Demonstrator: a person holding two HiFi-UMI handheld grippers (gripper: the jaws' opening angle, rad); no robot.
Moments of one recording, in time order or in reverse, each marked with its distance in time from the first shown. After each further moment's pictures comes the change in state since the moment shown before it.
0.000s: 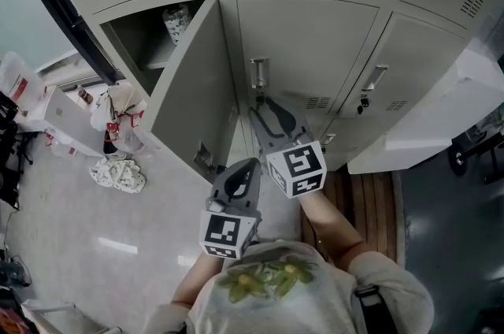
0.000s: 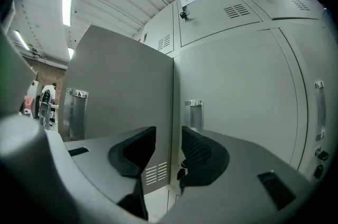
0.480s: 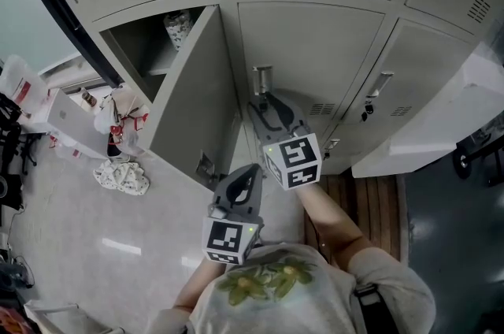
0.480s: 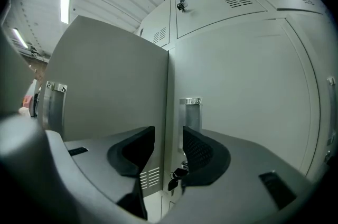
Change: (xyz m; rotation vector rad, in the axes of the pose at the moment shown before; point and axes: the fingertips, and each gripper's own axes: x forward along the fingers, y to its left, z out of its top) left arm 0.006 0.006 0.000 -0.001 0.010 0.017; right arm 0.033 -0.016 -0.004 -0.008 0.018 -0.014
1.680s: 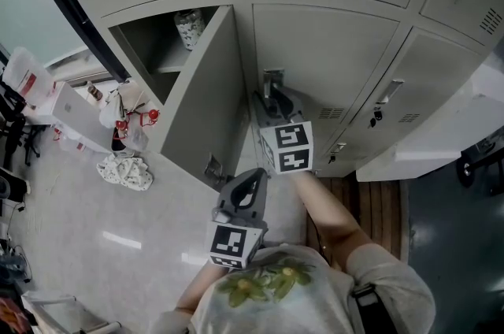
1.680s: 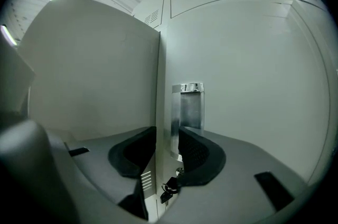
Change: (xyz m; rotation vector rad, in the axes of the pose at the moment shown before) left arm -0.004 0.005 -0.001 -0.019 0.006 0.020; right arm 0.042 -0.015 -0.016 0.019 0.071 -0.078
